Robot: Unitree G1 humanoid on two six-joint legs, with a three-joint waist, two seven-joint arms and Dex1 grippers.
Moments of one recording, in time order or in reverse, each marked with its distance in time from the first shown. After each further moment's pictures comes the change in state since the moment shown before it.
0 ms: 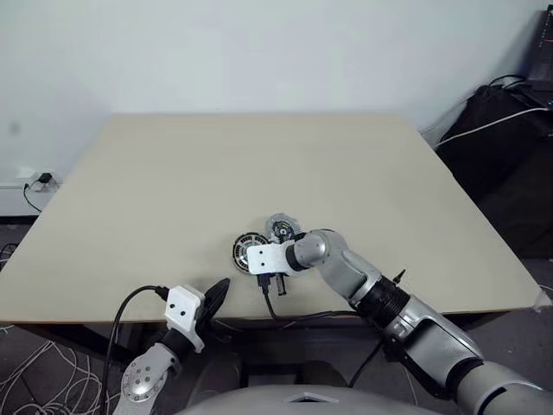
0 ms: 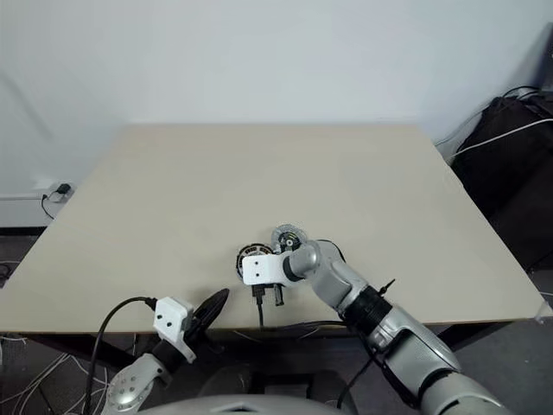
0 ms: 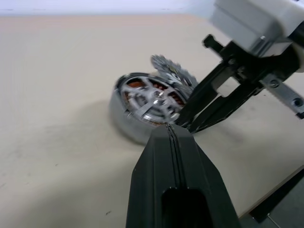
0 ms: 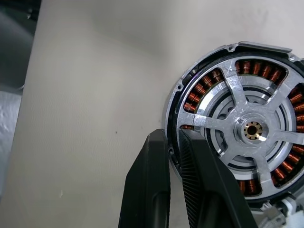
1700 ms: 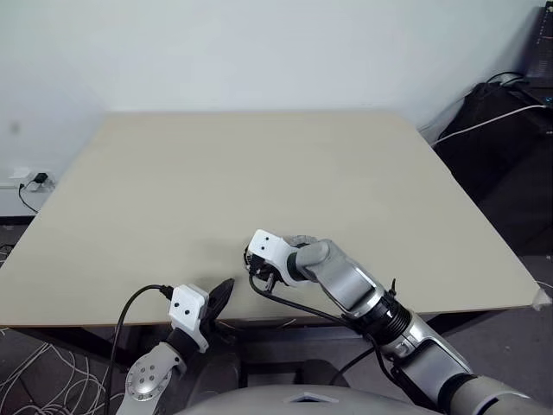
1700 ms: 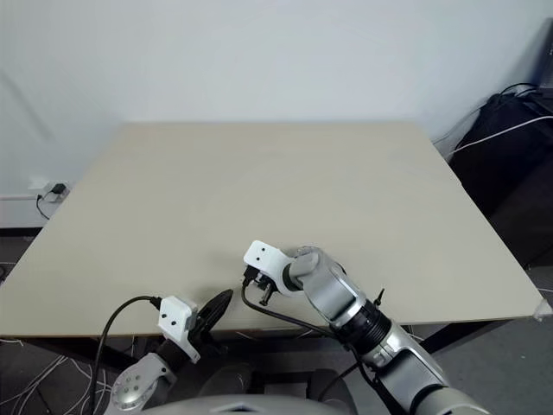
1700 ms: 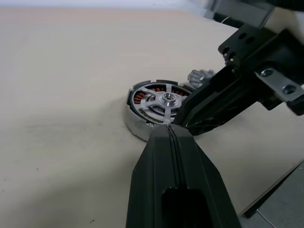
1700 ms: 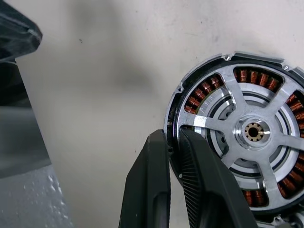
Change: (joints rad) left arm -0.006 -0.002 -0.022 -0.036 -0.001 0.047 0.010; right arm 0.055 0.124 -0.065 -0.189 0.247 0.601 -0.264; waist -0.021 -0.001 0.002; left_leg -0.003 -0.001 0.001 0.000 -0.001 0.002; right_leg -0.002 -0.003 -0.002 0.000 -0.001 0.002
